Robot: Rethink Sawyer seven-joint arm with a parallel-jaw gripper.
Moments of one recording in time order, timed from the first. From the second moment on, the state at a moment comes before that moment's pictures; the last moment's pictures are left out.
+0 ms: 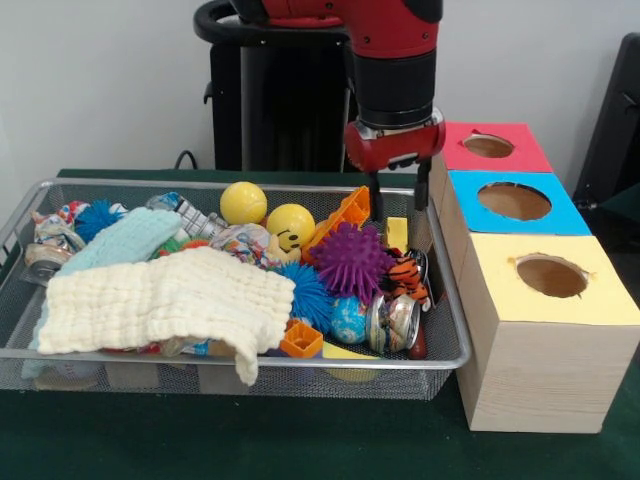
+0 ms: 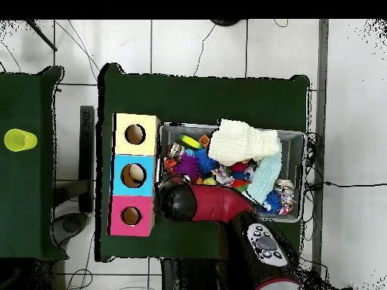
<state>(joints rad) -0.33 -0.69 0.20 1.95 -0.11 0.28 1.29</state>
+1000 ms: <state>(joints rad) -0.30 -0.63 0.15 1.95 -0.11 0.09 1.29</state>
